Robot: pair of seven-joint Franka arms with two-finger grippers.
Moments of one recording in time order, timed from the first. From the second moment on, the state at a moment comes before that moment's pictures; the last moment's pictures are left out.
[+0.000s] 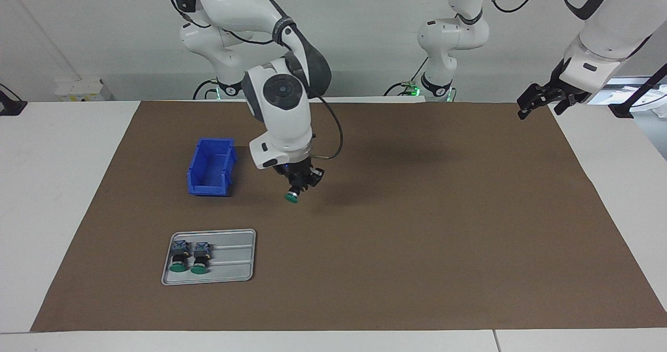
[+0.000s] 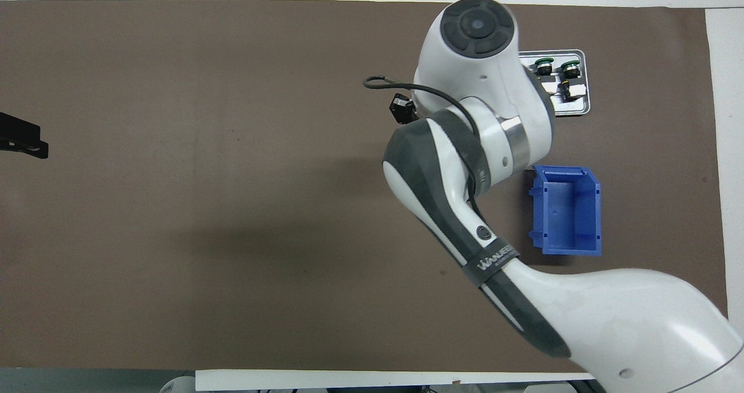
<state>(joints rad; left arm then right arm) -0.05 -0.04 0.00 -1.60 0.03 1.46 -0.06 0.47 0.41 0.04 -1.49 0.02 1.83 1.04</state>
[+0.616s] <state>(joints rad) -0.05 -0.04 0.00 -1.60 0.03 1.46 -0.06 0.67 0.54 0.04 -1.51 0.02 2.04 2.06</state>
